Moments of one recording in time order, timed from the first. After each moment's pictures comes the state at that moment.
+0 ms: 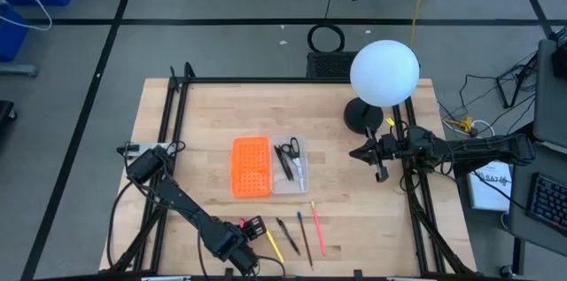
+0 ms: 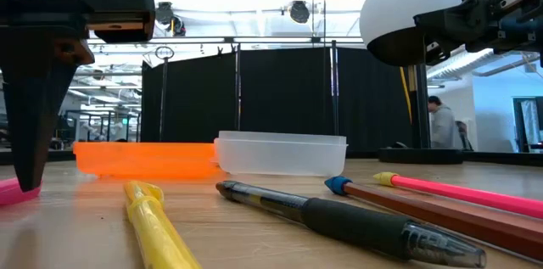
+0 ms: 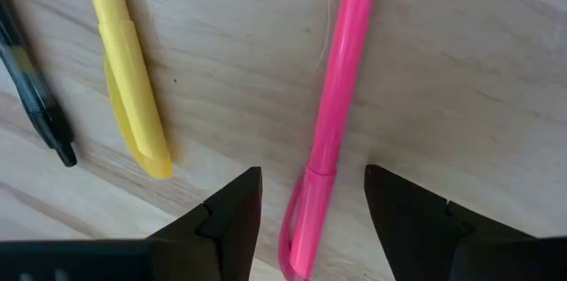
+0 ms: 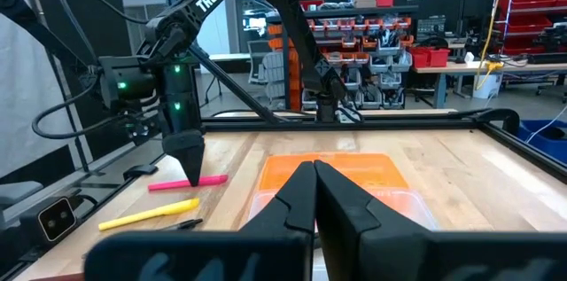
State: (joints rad) left arm -0.72 2.07 1.44 -0.86 -0.18 0.43; right arm -0.05 0.43 0.01 0.48 -0.18 0.07
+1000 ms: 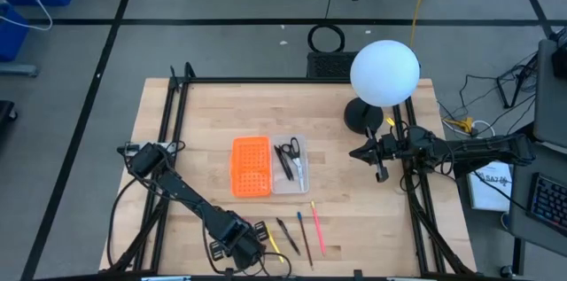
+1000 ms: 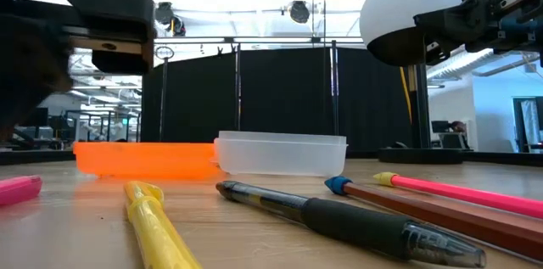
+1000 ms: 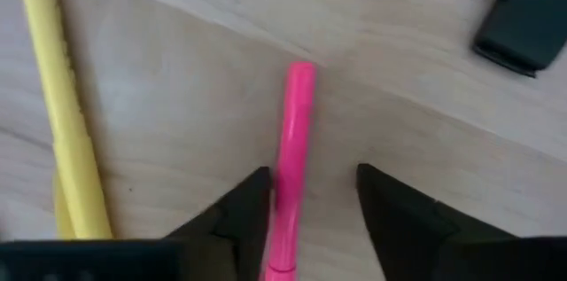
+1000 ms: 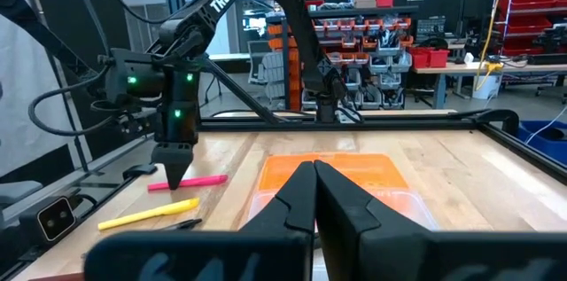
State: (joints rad) left arm -0.65 2.06 1.34 -0.66 0.10 0.54; right arm -0.05 0.43 0.01 0.48 -0.18 0.06
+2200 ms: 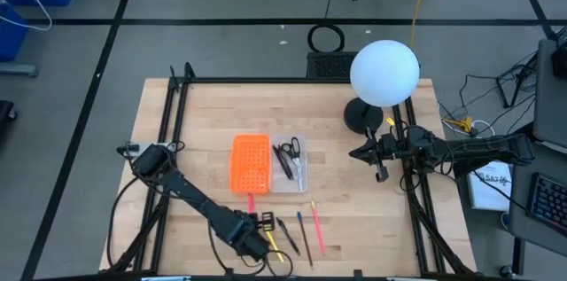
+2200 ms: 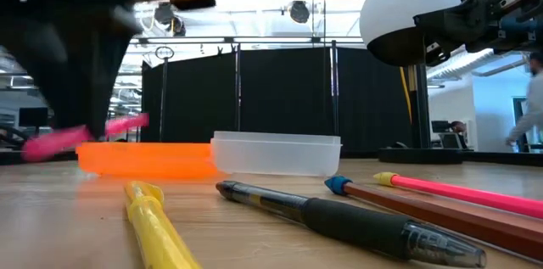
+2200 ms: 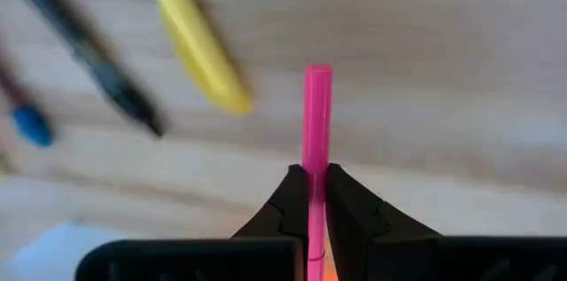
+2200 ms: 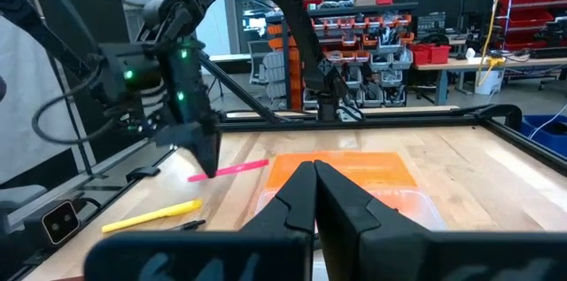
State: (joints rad) left arm -0.62 2.05 1.54 -1.06 -0.22 0.86; right arm -0.05 0.43 0.01 0.48 -0.18 0.09
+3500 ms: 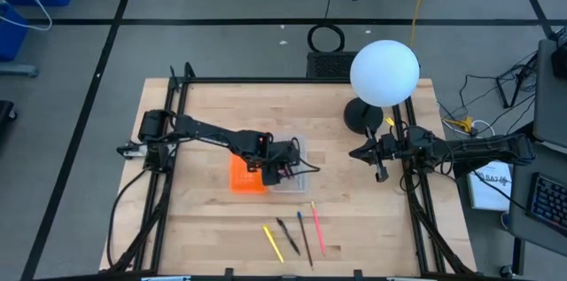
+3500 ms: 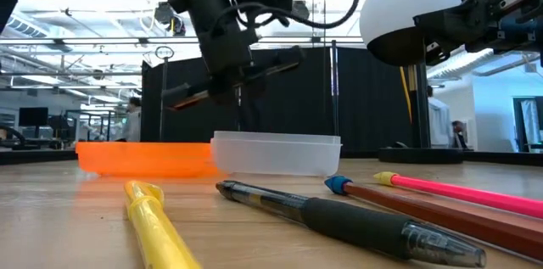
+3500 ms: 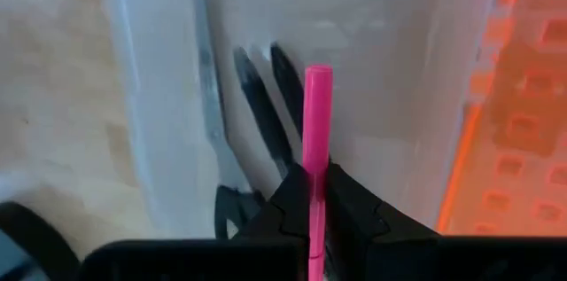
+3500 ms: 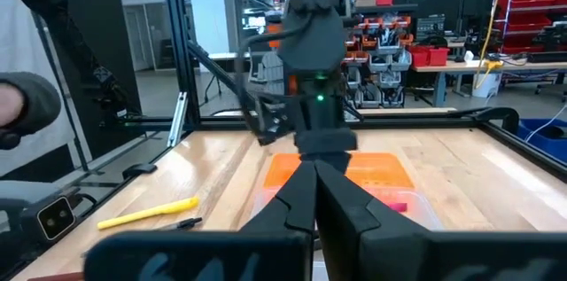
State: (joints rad) left arm -0.04 1.91 1.31 -0.55 -0.04 1.51; right arm -0.05 0.43 0.01 0.48 -0.17 0.07
